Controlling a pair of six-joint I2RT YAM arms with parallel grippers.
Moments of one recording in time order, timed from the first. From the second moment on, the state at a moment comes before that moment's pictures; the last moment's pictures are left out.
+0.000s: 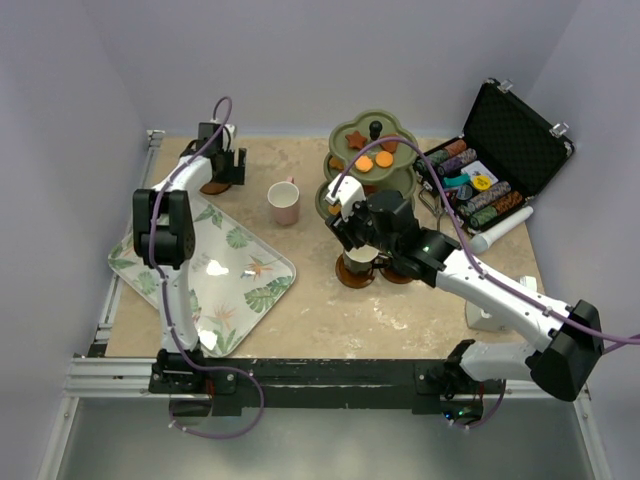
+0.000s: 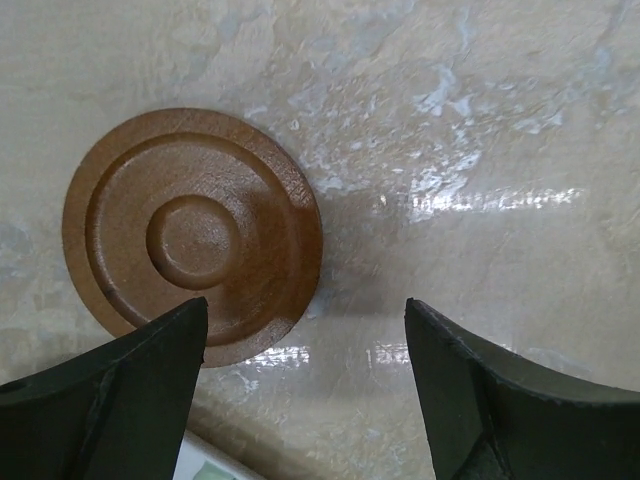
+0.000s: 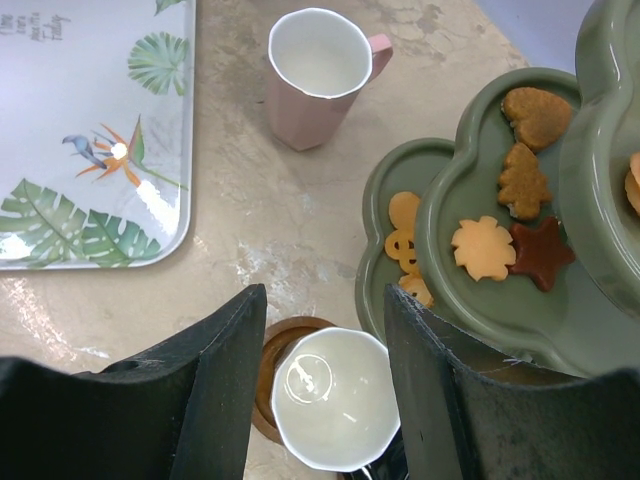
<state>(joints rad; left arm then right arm) -0.05 2.20 1.76 -0.41 -0.04 0.02 0.80 1.24 1.05 -0.21 0.08 -0.21</state>
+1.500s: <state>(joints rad) -0.20 1.75 0.99 -0.10 0.16 -0.22 0.80 1.19 1.05 -0.21 0.06 -0.21</state>
